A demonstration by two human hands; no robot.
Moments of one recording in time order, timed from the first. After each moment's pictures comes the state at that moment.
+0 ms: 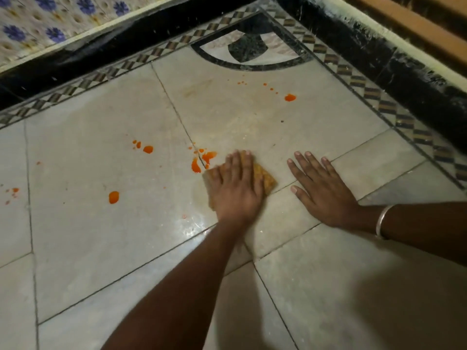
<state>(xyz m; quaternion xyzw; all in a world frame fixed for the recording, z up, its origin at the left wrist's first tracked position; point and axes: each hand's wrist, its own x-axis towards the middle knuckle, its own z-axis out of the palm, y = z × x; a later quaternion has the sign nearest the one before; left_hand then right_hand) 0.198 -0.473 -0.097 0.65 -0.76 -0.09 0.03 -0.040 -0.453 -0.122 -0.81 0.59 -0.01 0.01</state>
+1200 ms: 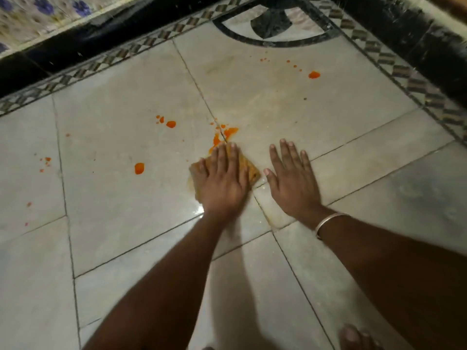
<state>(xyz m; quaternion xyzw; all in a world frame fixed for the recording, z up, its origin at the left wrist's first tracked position) 0.274 -0.437 -0.098 0.68 -0.73 -0.06 0.02 0.092 -0.431 -0.120 -0.74 0.67 -0.07 0.05</state>
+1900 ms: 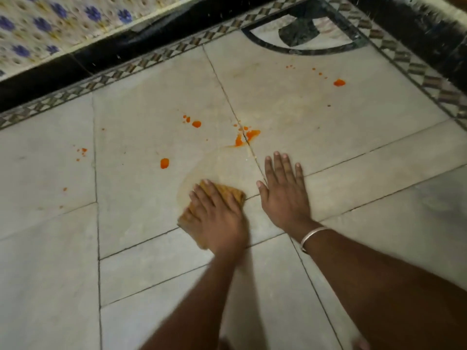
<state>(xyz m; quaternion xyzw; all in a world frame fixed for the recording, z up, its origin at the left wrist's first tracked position) 0.290 -0.359 -0.107 0.87 -0.49 -0.03 0.07 0.156 -0.414 -0.119 -0.75 0.66 -0.08 0.05</state>
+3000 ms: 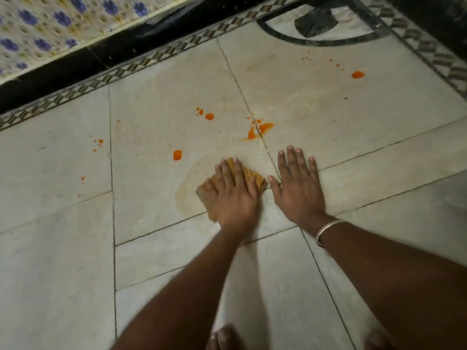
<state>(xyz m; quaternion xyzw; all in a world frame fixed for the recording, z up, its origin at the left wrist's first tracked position) 0.302 -0.386 -0.102 0.79 -0.61 -0.08 0.02 0.152 -0.413 -0.116 -0.76 0.65 -0.09 0.04</state>
